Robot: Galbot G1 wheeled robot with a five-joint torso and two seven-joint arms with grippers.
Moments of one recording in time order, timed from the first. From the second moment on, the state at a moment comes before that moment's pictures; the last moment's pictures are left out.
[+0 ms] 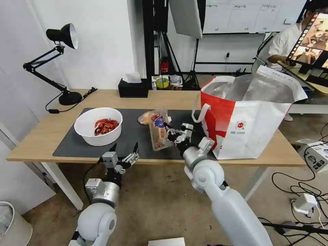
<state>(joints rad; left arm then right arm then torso) 1.43 -1.33 -0.40 -2.09 -0.39 0.06 -0.12 -0.92 1.30 0.08 1.92 0.92 -0.24 0.22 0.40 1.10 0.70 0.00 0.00</state>
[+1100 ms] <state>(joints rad) 1.45 -1.35 -0.39 -2.10 -0.39 0.05 -0.12 -0.91 1.25 0.20 2.11 0.98 -0.21 0.19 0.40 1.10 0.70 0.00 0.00</state>
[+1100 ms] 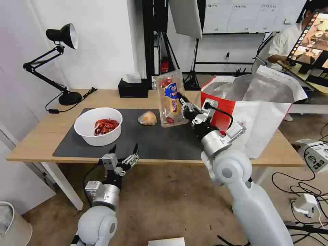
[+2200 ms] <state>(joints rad) 1.48 -1.37 -0.38 -2.10 -0.36 0.03 -0.12 -0.84 1.22 0.39 2.17 1.14 -0.17 0.38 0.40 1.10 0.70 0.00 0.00</state>
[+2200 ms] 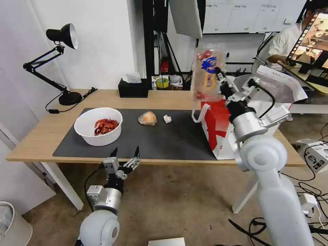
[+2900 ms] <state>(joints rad) 1.50 -1.37 -0.38 -2.12 -0.36 0.02 -0.12 -0.78 1.21 0.47 2.12 1.18 -0.13 0.55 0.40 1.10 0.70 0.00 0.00</state>
